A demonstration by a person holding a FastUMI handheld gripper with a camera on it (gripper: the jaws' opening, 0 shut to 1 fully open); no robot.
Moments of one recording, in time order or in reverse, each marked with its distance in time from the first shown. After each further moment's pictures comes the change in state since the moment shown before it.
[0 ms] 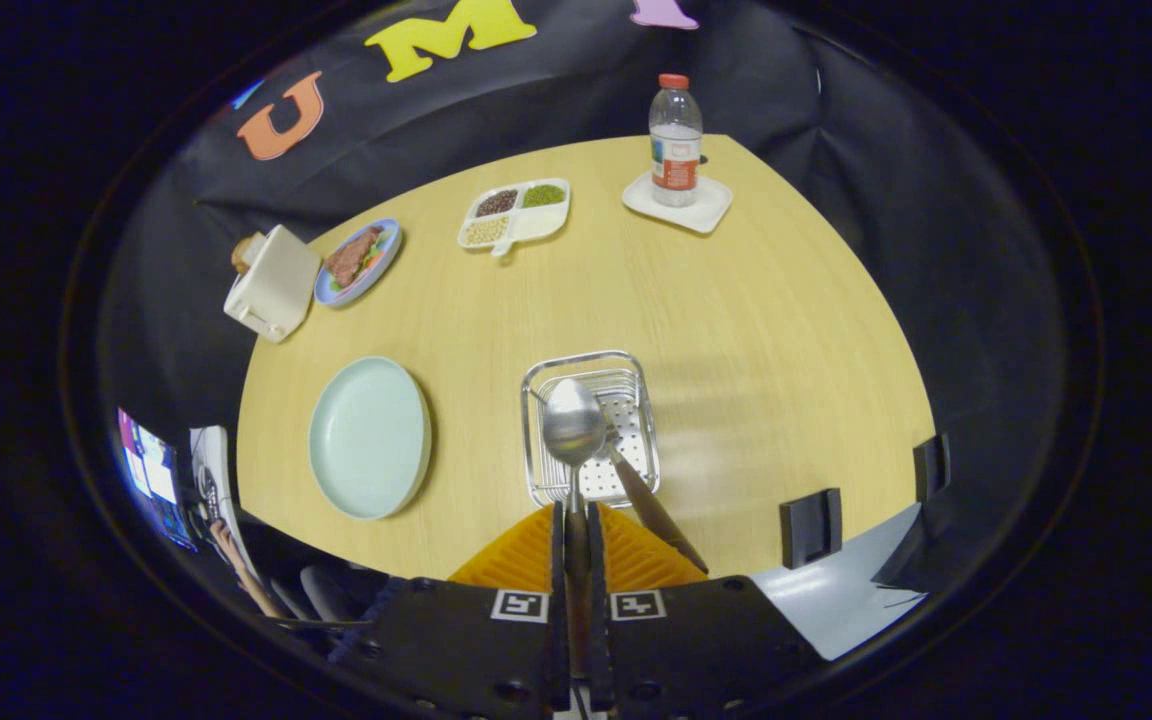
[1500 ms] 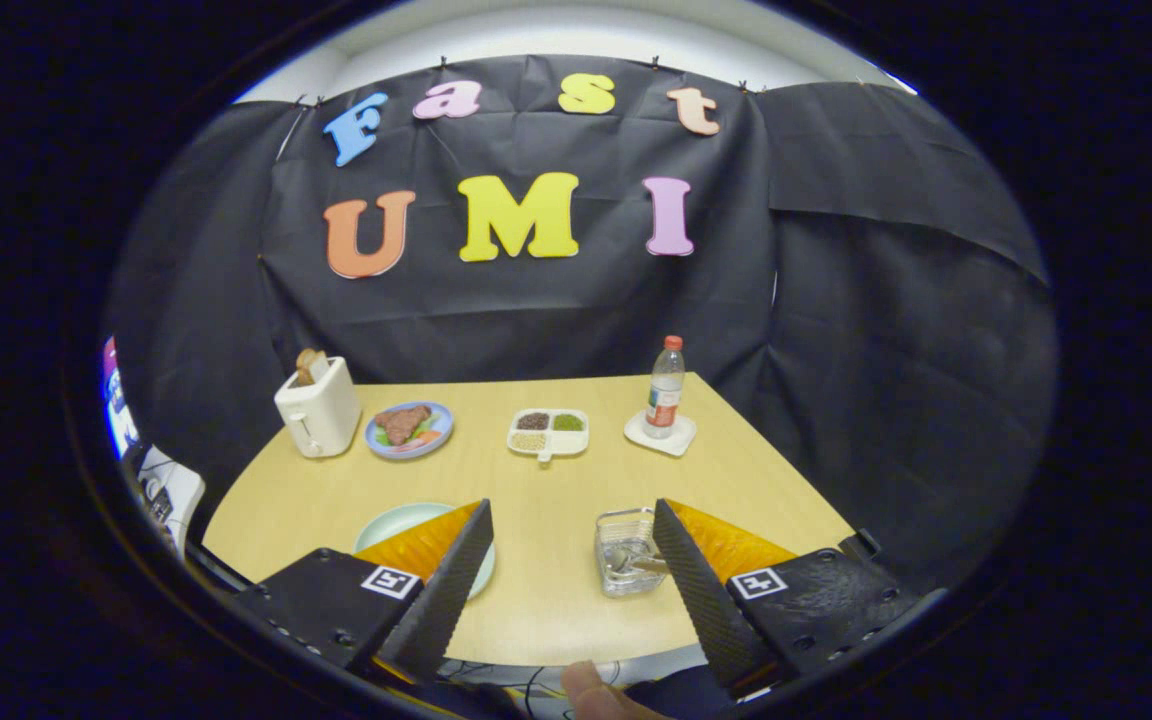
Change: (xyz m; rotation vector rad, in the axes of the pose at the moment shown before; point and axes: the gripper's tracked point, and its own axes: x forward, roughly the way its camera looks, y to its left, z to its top) arm -0.142 0.100 -0.008 -0.092 -0.778 -0.101
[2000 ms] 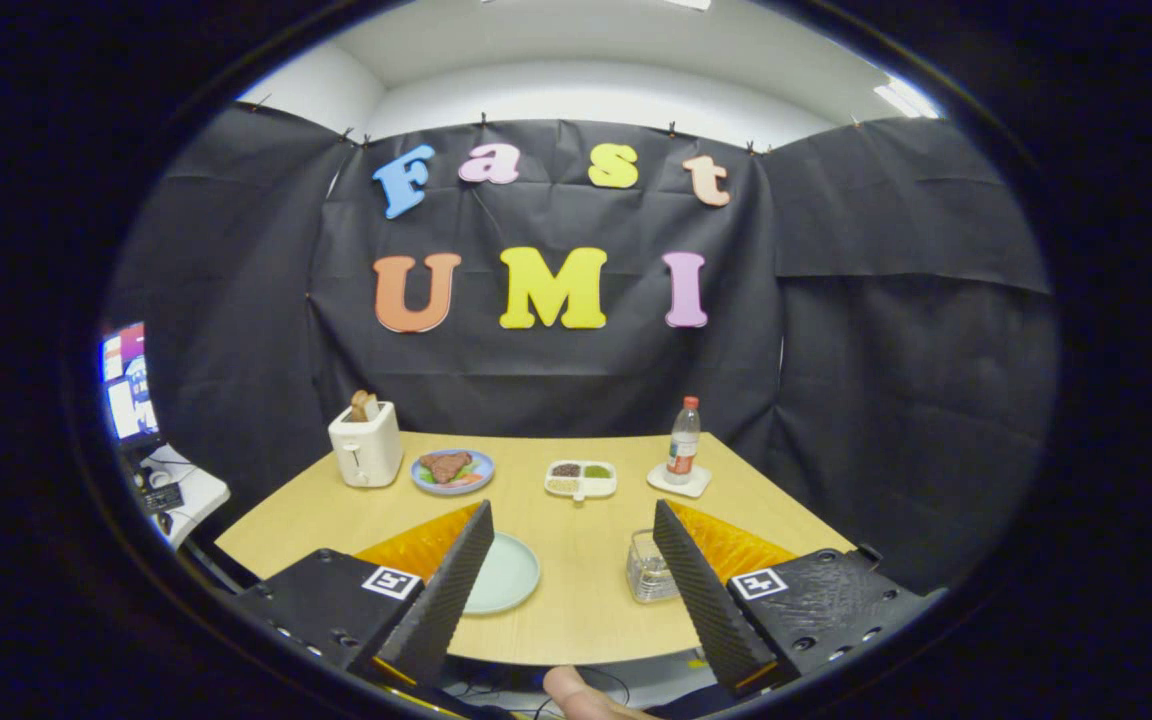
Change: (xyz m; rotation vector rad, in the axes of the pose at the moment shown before) arm -0.083 0.045 -0.013 -0.049 -0.221 0.047
